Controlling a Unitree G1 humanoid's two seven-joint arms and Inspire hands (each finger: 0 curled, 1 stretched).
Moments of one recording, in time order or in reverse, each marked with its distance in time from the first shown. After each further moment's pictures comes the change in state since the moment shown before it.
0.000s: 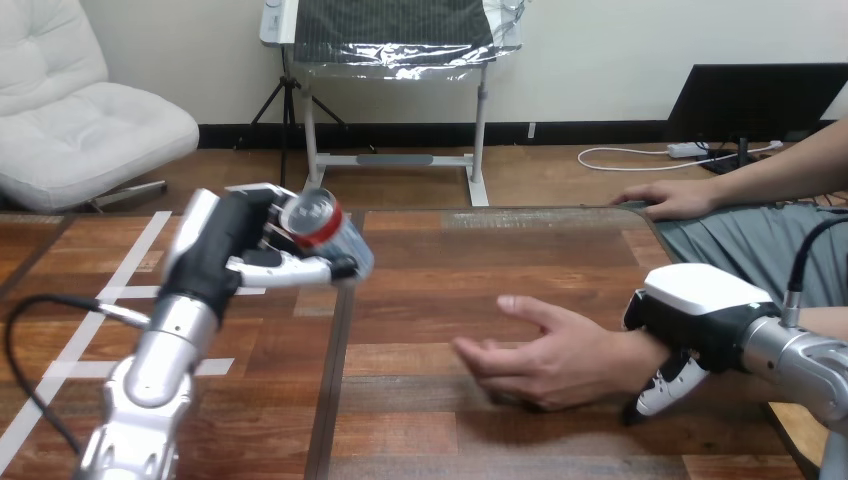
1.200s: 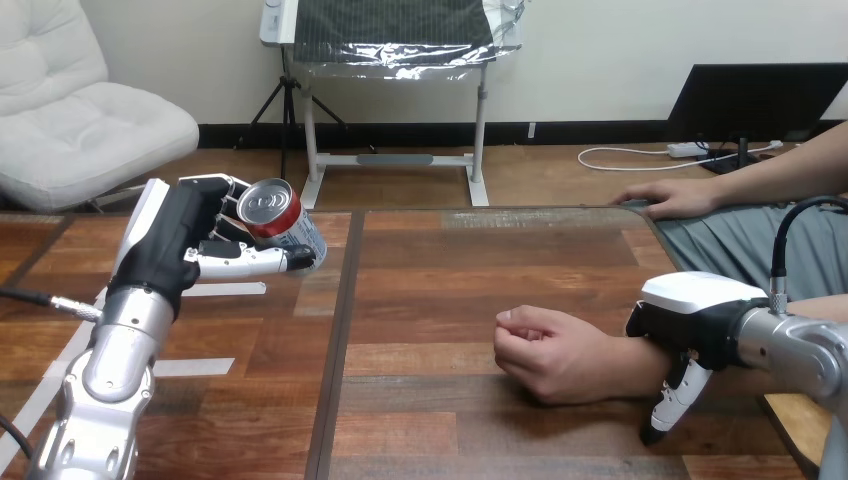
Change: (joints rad) left arm 0.025 0.091 0.025 -0.067 0.016 0.038 0.065; right arm -0.026 -0.016 0.039 -0.076 -0.035 0.113 0.185
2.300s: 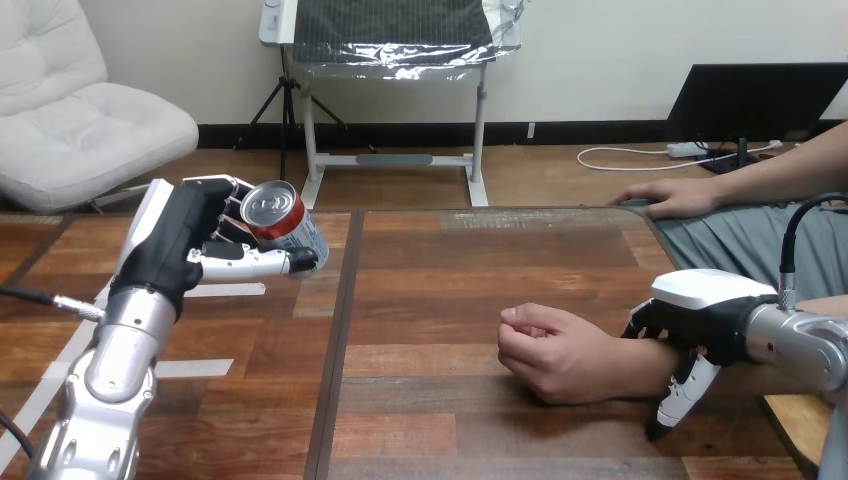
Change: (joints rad) left arm 0.000 0.000 -0.003 0.000 0.006 -0.003 0.000; right arm -0.035 0.004 -0.001 0.059 0.000 0.007 0.025
